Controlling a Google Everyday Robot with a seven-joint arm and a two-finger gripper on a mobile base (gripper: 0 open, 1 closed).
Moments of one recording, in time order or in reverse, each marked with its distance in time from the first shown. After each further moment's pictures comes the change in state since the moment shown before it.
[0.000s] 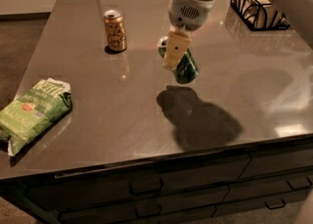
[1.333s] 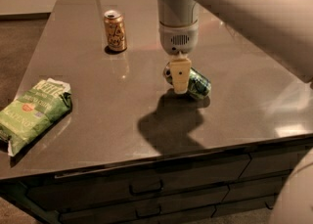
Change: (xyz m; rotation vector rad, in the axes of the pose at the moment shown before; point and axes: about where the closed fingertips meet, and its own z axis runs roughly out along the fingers) arm 0.035 0.023 0.047 -0.085 0.335 -0.182
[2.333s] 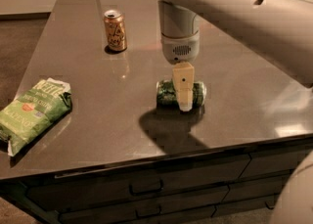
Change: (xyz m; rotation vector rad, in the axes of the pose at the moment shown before) arm 0.007 0.009 0.023 -0.041 0.029 -0.013
